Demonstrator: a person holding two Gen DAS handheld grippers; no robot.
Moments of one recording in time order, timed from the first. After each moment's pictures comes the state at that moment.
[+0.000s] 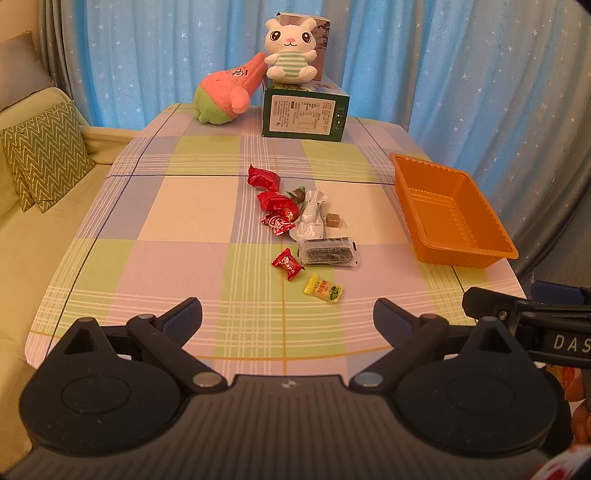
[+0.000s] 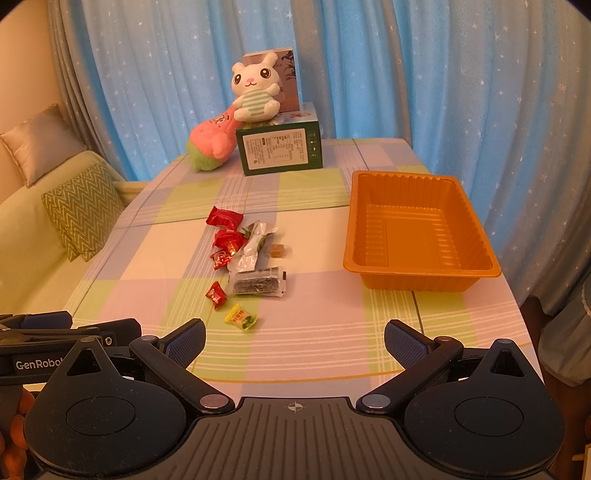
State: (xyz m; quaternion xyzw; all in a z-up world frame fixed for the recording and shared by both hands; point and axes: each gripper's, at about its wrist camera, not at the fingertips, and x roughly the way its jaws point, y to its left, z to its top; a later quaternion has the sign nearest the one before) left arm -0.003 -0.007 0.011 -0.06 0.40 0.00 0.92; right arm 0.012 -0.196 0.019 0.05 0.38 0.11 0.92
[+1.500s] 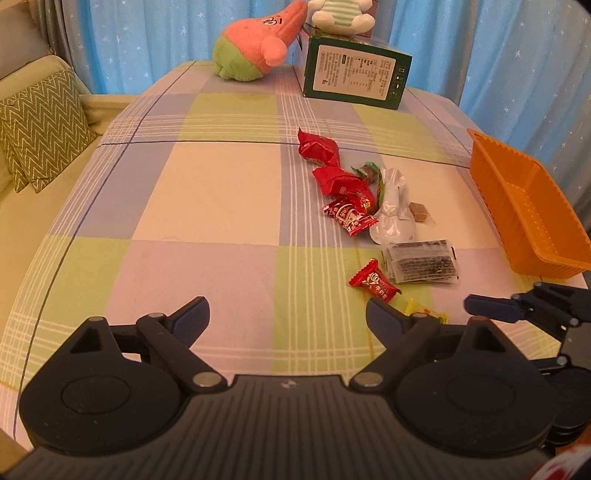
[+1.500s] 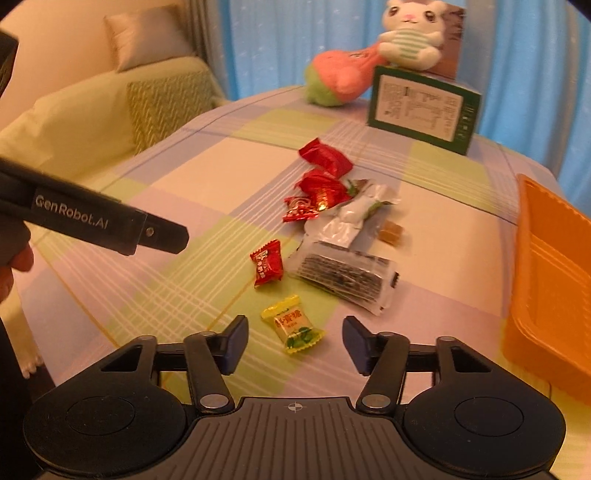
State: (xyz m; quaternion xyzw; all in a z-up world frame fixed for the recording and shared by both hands) left arm 0.111 0.059 -0.087 -0.06 0.44 0.02 0.90; right arm 0.125 -0.116 -0.120 -0.11 0.39 0.31 0.86
